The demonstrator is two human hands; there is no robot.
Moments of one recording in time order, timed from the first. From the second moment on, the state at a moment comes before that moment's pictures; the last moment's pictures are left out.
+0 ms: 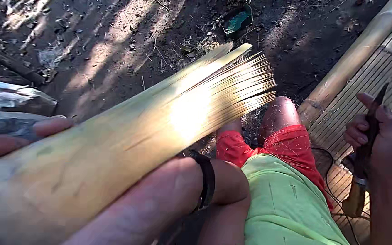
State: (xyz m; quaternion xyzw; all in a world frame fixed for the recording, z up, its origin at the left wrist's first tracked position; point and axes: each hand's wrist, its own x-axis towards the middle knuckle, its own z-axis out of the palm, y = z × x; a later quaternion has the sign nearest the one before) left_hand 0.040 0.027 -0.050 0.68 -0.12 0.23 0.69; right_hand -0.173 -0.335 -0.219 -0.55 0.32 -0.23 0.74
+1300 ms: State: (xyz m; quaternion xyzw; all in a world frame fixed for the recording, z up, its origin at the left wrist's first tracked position) left_hand 0.156 -0.050 -0.213 0.22 0.20 0.03 0.95; right_hand -0.029 -0.245 -0.253 -0.49 0.02 0.08 0.87
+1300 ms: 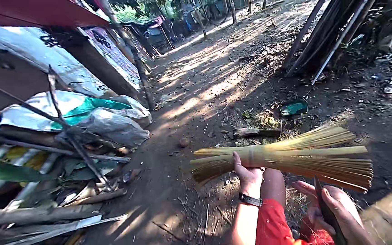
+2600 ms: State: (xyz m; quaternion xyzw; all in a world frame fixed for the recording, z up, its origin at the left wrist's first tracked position) left_hand 0.019 -0.016 -0.185 0.52 -0.10 -0.51 0.67; right_hand -0.069 -0.326 -0.272 -0.34 0.16 0.02 0.93
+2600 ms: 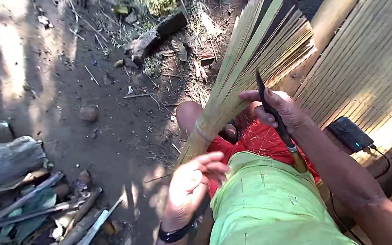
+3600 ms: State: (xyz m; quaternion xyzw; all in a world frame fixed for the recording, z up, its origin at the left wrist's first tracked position) left_hand 0.015 0.051 -0.155 0.83 -0.33 -0.13 0.44; right_hand -0.112 -0.283 -0.235 -0.52 0.08 -0.09 0.85
